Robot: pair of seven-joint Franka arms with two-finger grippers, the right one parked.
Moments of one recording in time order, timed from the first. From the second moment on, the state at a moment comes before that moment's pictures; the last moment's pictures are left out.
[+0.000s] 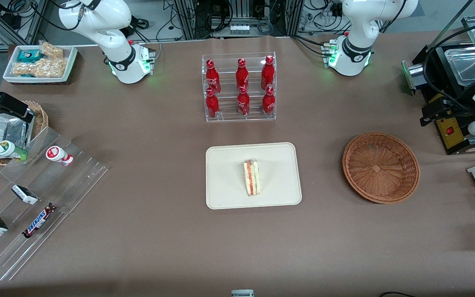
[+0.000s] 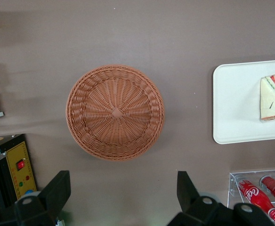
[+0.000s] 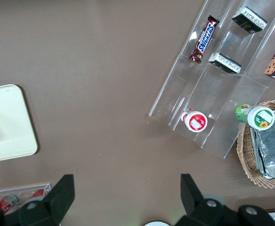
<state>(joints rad) -0.07 0.03 0.06 -1.53 -0.04 1.53 0.03</state>
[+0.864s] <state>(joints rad) -0.07 0.05 0.07 -1.53 -0.04 1.53 0.03</state>
